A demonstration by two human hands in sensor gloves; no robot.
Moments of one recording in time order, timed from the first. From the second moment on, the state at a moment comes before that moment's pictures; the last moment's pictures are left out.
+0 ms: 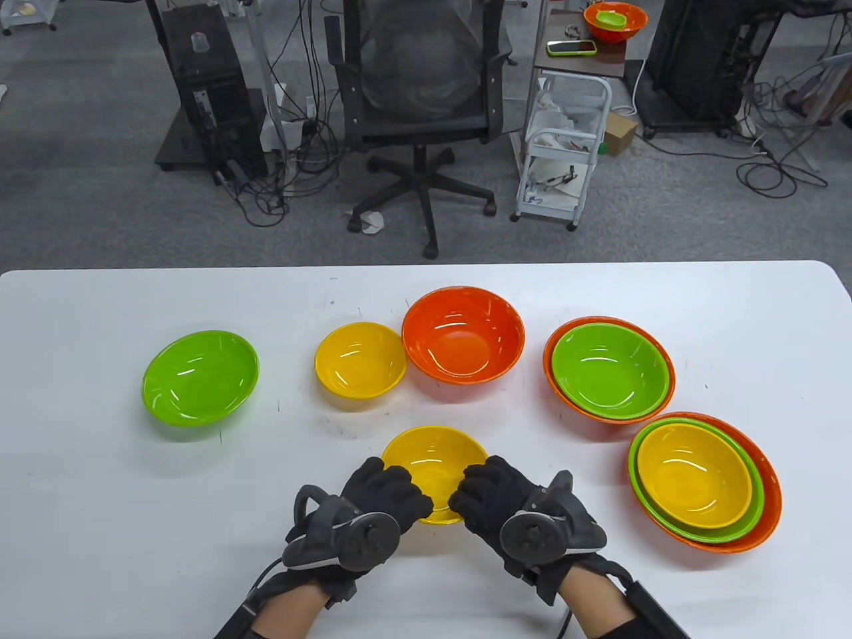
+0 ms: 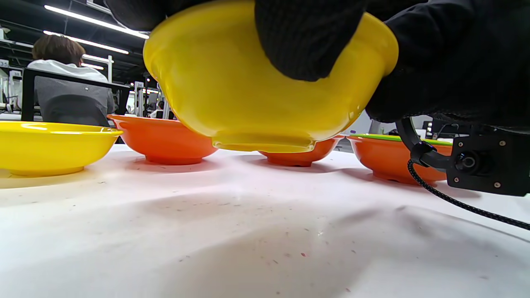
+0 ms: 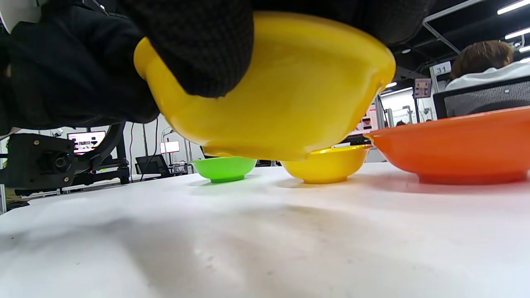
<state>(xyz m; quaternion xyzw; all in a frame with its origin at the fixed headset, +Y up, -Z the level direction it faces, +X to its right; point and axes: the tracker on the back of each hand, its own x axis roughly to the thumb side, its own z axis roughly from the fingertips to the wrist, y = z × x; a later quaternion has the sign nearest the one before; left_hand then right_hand) -0.125 -0.703 -0.268 0.05 -0.33 0.08 0.94 0.093 -0.713 -0.280 0.42 -0.12 0.89 0.16</state>
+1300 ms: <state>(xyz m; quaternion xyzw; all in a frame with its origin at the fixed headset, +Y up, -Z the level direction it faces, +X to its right) -0.204 -0.732 -0.316 -0.04 -0.16 0.19 0.97 0.189 -0.667 -0.406 -0.03 -0.15 0.99 0.06</state>
